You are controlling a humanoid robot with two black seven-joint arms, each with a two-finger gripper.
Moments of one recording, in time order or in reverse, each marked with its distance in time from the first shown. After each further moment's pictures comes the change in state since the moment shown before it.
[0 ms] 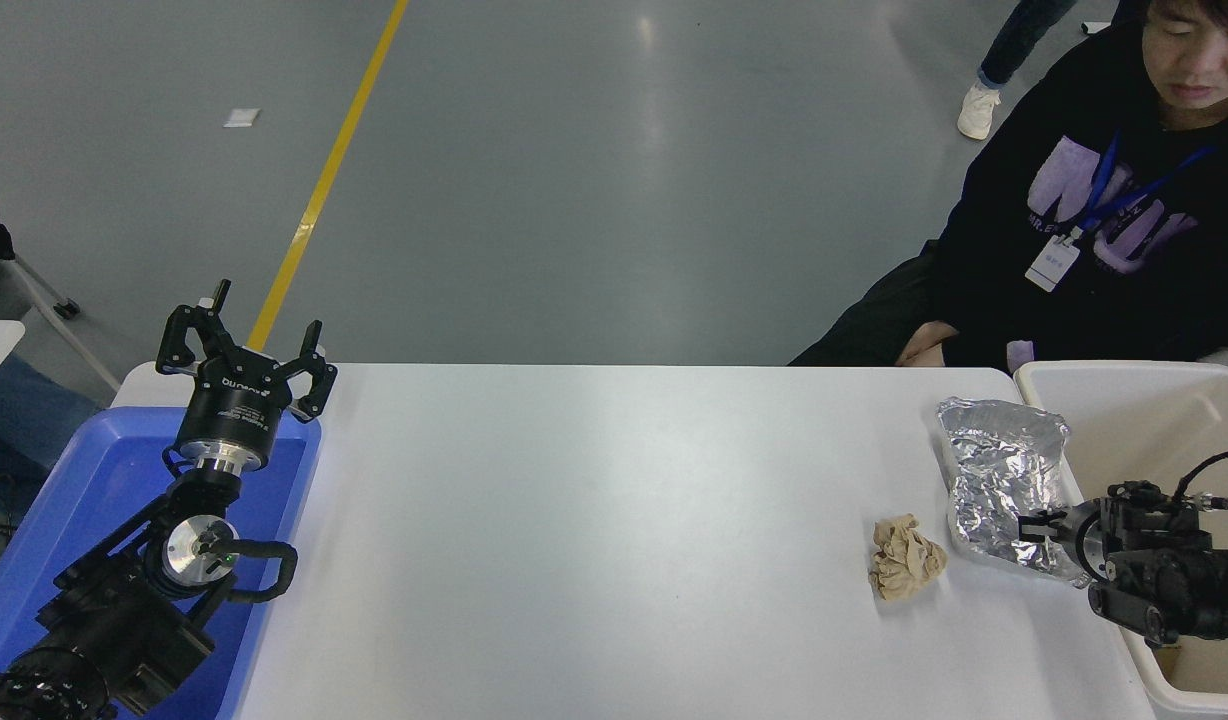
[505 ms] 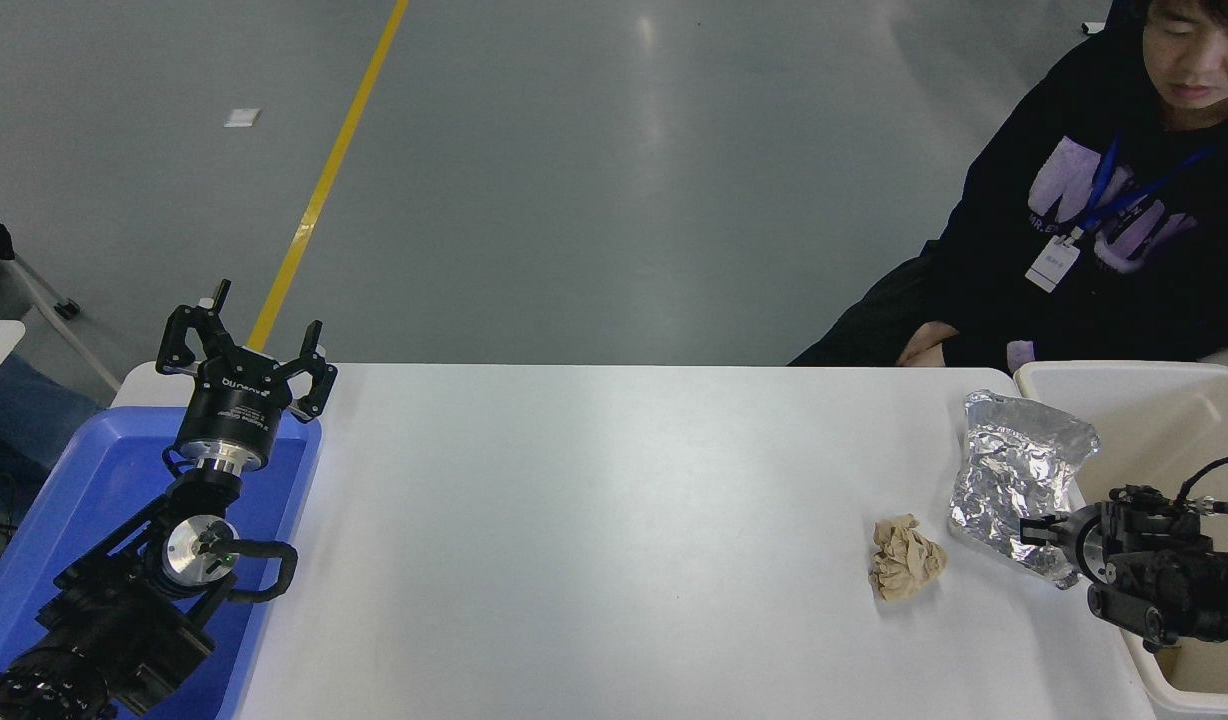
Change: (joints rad) left arm 0.000 0.000 0.000 0.000 0.000 0.000 0.000; right arm -0.002 -0.003 0.001 0.006 0.033 0.004 0.000
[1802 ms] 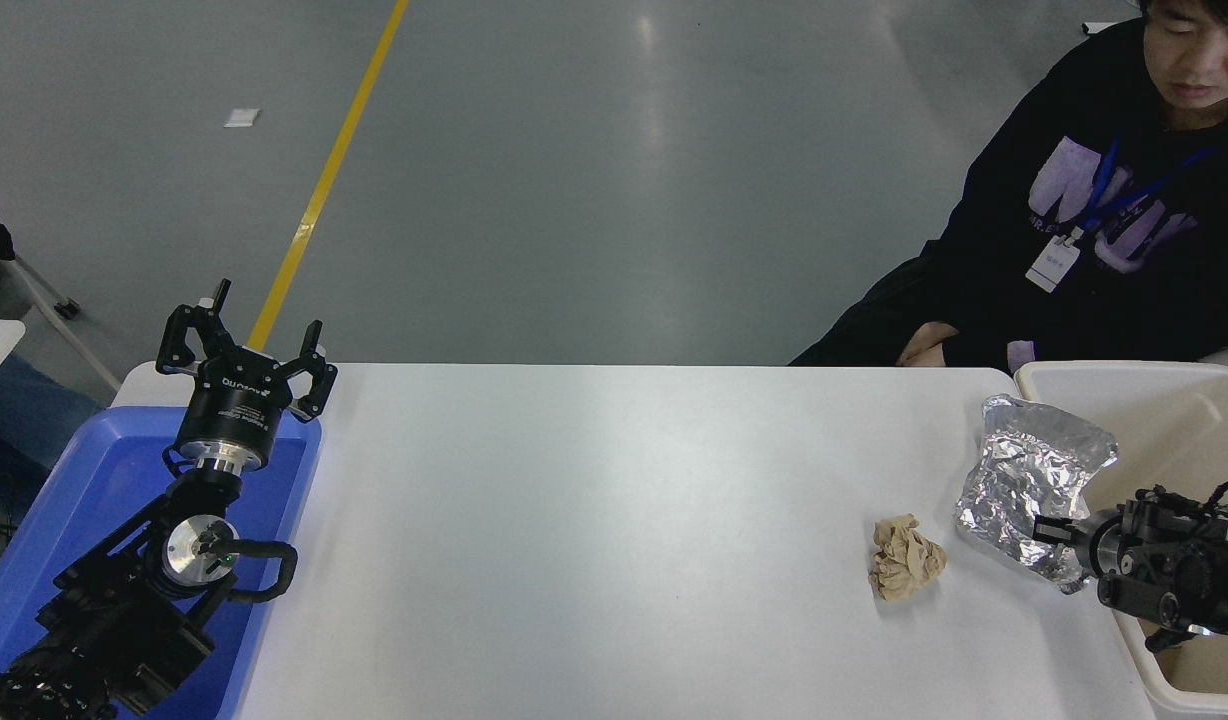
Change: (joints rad) left arm 0.000 0.000 -0.001 0.000 0.000 0.000 0.000; right arm 0.039 -0.044 0.003 0.071 0.166 0.001 0.000
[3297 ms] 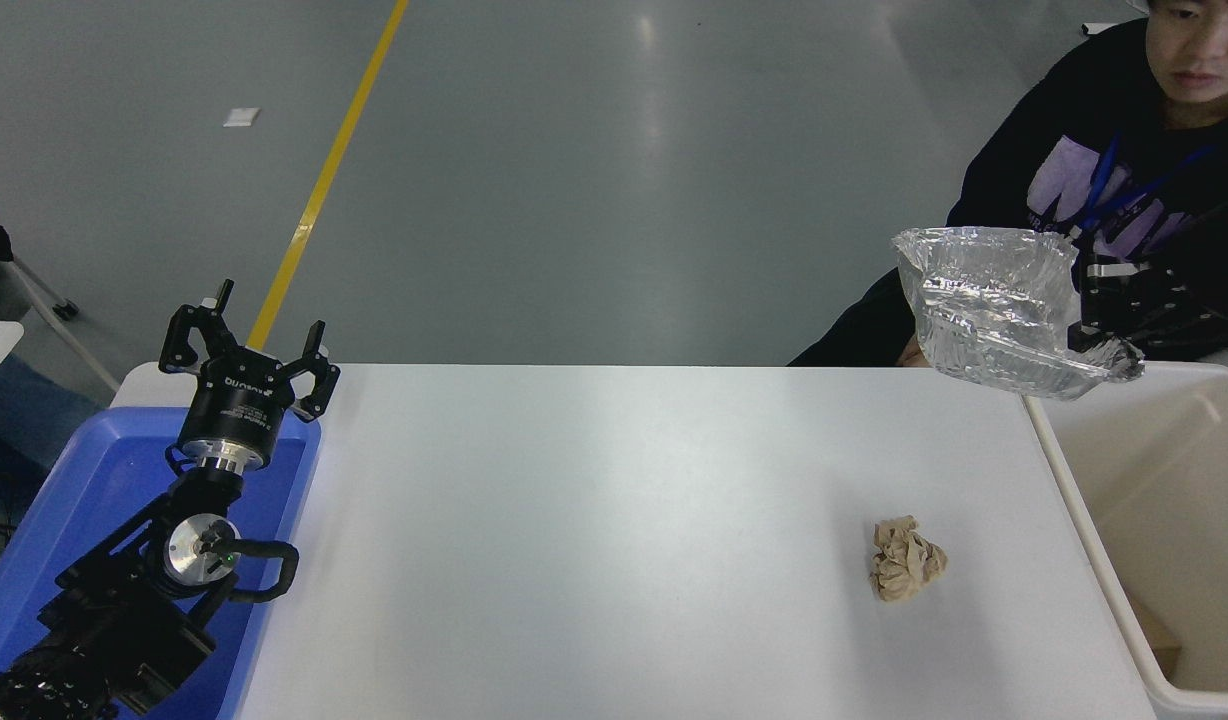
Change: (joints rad) left arm -0.002 0.000 0.005 -0.001 0.000 -0.002 0.003; right arm 1.334 -0.345 -0.401 0.684 0.256 0.876 0.009
